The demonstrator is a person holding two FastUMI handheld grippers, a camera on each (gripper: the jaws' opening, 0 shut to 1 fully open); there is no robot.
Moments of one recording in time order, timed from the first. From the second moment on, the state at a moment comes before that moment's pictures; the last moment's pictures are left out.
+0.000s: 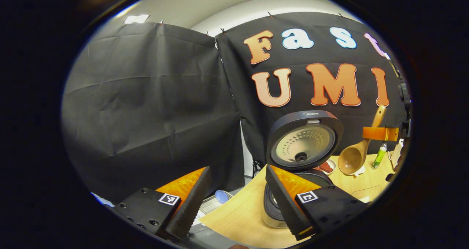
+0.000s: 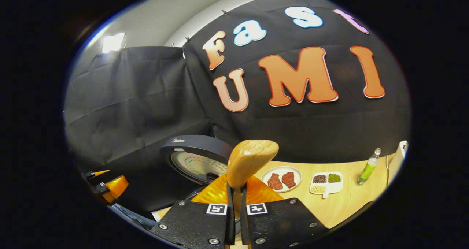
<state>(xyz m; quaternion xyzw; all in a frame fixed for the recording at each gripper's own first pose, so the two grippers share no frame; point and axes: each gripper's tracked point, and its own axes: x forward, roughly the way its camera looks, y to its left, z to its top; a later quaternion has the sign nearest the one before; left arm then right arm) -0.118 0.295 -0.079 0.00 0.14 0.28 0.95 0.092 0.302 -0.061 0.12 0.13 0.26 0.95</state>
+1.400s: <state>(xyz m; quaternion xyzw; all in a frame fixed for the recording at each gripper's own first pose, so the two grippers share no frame) -0.030 0.137 -0.040 0.03 0.12 0.14 0.98 -0.032 -0.065 -0.199 0.18 0.24 -0.08 0.95</state>
